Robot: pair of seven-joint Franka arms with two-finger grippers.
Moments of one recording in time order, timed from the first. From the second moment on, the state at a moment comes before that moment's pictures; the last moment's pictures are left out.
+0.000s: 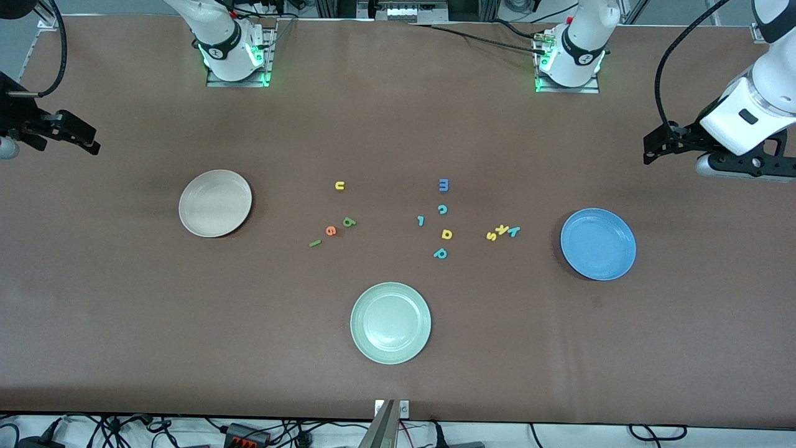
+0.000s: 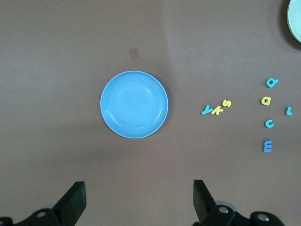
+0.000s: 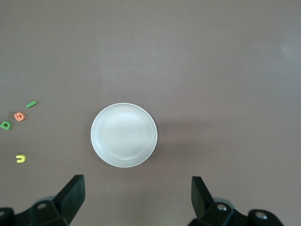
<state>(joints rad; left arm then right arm) 0.02 -0.02 -0.09 -1.70 0.00 1.64 0.01 -0.04 -0.09 -0.02 -1.78 -0.04 1.70 0.00</state>
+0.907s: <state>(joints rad) 0.02 -0.02 -0.08 -1.70 0.00 1.63 0.01 -0.03 -0.09 -0.02 -1.78 -0.04 1.66 0.00</state>
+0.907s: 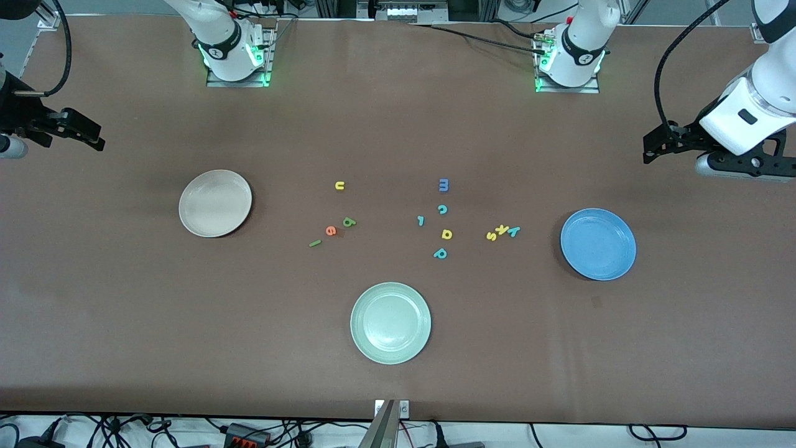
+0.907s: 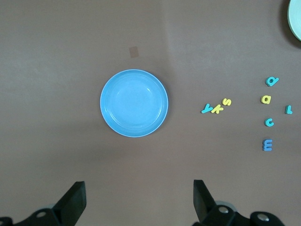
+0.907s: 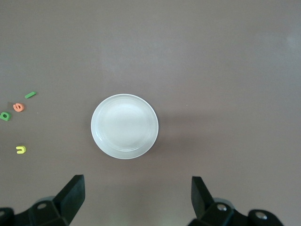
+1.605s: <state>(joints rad) 0.01 -0.02 -0.09 -1.70 0.00 1.63 0.01 0.18 0.02 -0.01 -1.81 -0.02 1.65 0.02</state>
